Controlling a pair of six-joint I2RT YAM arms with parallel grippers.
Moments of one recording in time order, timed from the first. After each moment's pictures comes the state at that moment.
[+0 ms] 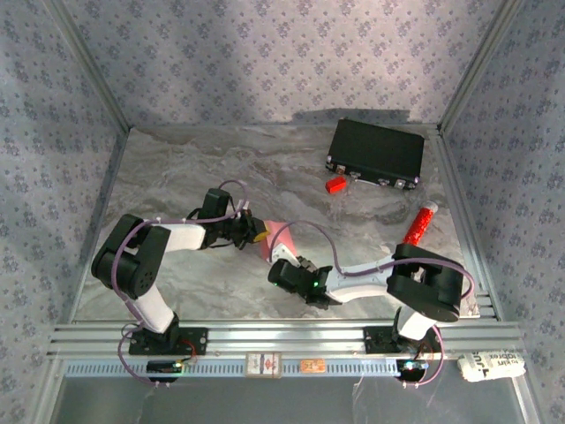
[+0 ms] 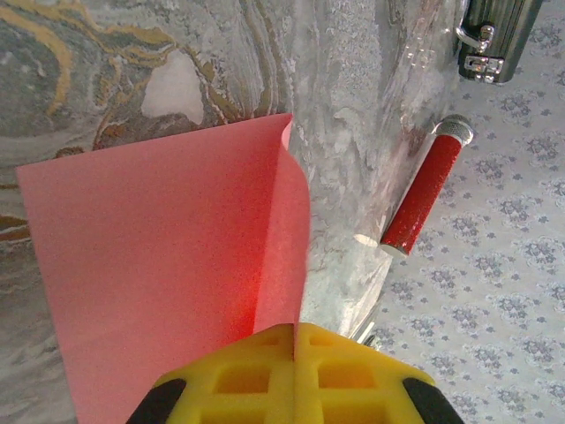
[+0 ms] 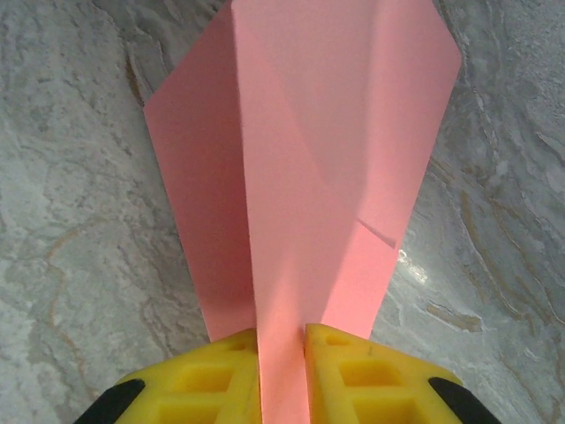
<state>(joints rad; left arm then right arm) -0.43 1.69 0.69 0.23 0.77 -1.13 1.22 1.63 0.68 -0.03 0.56 0.25</state>
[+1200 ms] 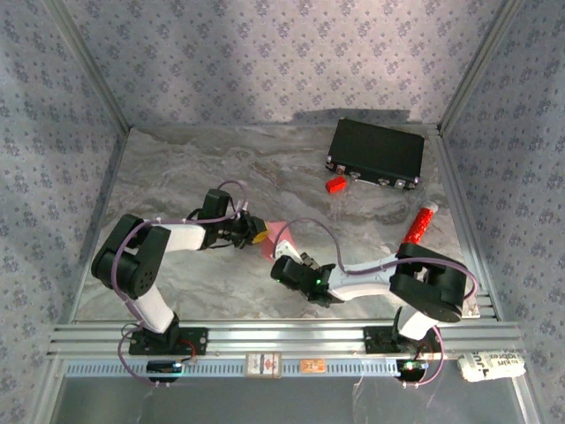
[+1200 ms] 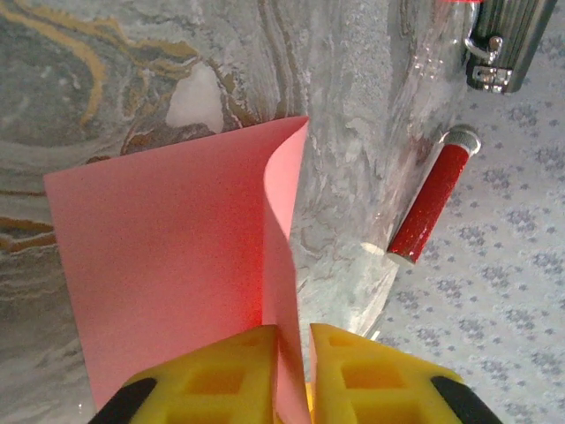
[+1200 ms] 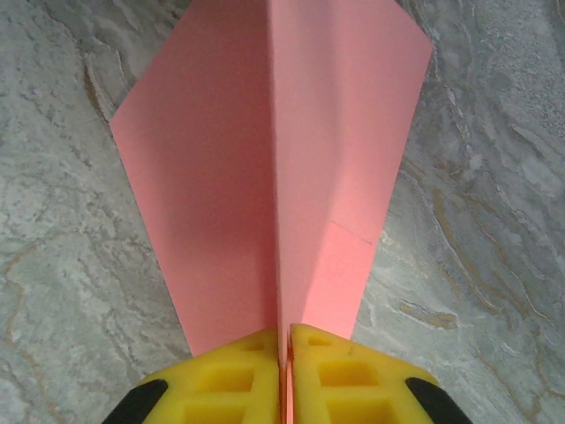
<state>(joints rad) -0.43 1.69 0.68 0.23 0.74 -1.13 1.19 1.61 0.67 -0.02 0.55 0.26</state>
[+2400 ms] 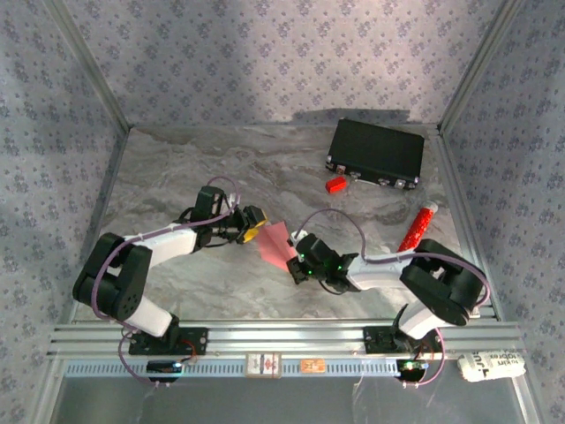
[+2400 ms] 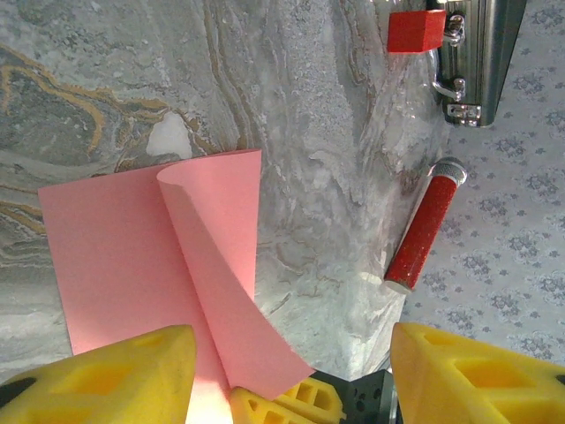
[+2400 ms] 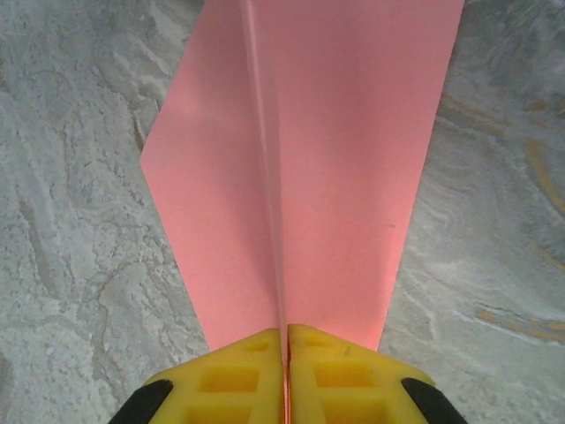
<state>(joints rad) -0.43 1.51 0.67 0.12 0.61 -1.09 0.95 1.54 0.54 0.20 0.03 0.42</state>
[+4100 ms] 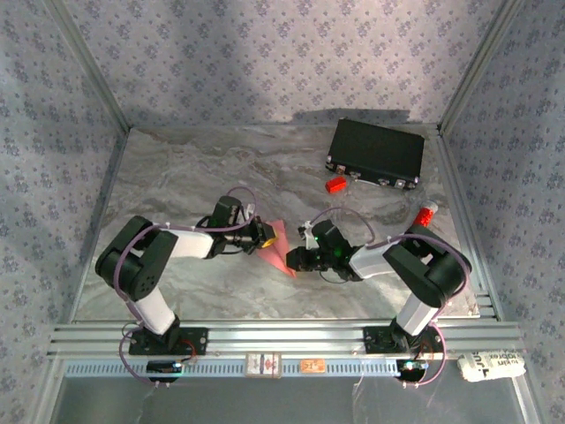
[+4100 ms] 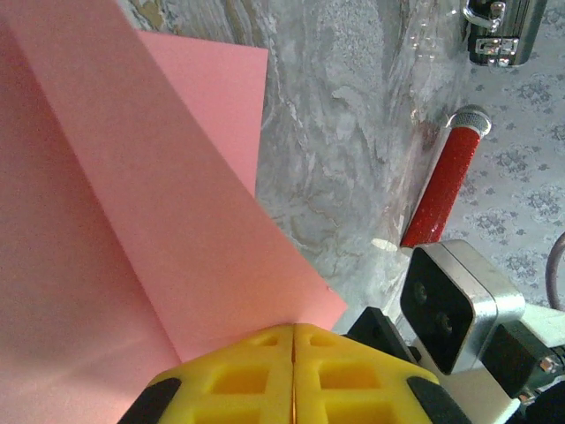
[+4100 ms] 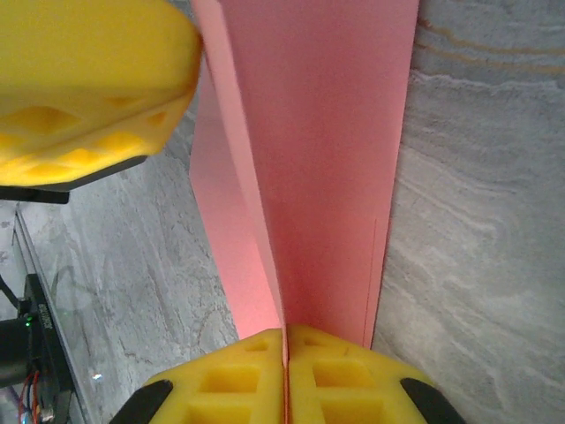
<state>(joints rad) -0.55 1.70 0.64 0.38 0.64 -1.16 0.74 1.67 0.50 0.46 -0.44 0.74</state>
